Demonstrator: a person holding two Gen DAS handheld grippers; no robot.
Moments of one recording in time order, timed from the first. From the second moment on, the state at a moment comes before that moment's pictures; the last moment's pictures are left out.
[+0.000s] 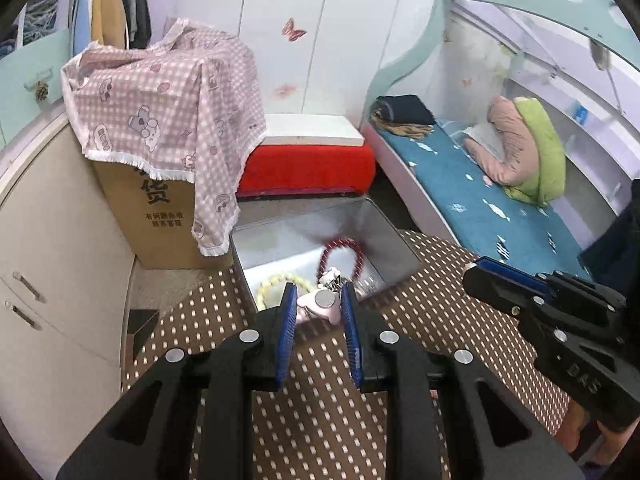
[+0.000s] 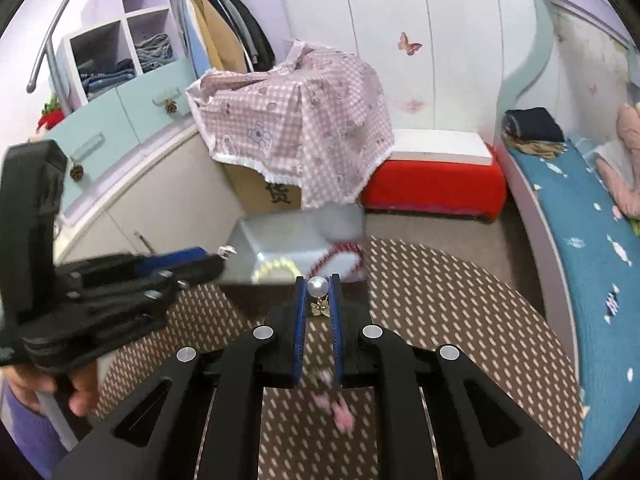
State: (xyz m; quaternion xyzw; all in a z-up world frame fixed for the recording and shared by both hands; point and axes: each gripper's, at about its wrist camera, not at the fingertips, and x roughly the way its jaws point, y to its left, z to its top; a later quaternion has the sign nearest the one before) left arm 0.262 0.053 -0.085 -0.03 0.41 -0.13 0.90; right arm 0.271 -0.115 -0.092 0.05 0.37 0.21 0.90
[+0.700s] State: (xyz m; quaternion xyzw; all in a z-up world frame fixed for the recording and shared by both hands) left arm 0.308 0.057 -0.121 -0.03 0.45 -0.11 0.89; right arm 0.347 -0.084 -0.136 0.06 0.43 0.19 0.88
